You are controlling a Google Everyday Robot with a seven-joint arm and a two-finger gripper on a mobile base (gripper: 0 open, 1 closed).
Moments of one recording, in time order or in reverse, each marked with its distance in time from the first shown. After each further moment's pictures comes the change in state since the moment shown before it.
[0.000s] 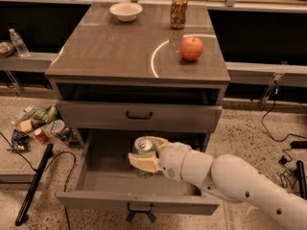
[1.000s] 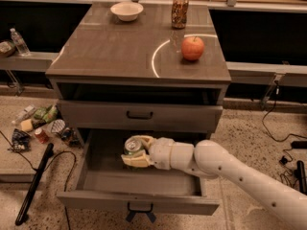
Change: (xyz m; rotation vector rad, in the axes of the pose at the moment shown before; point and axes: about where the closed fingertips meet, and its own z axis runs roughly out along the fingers) arm 0.050 -0.027 0.074 -0.219 -0.044 -0.164
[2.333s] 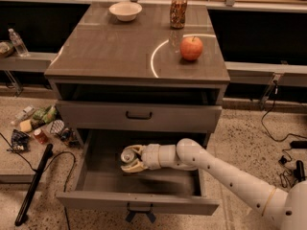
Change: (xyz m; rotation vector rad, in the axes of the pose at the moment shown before) arm 0.139 -0.042 0.076 -0.180 0.086 -0.232
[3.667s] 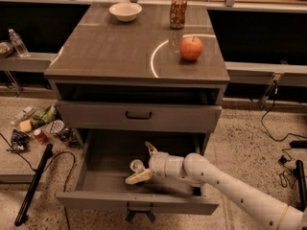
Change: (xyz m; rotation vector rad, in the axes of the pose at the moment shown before) arm 0.031 0.001 -0.022 0.177 -0.021 0.271
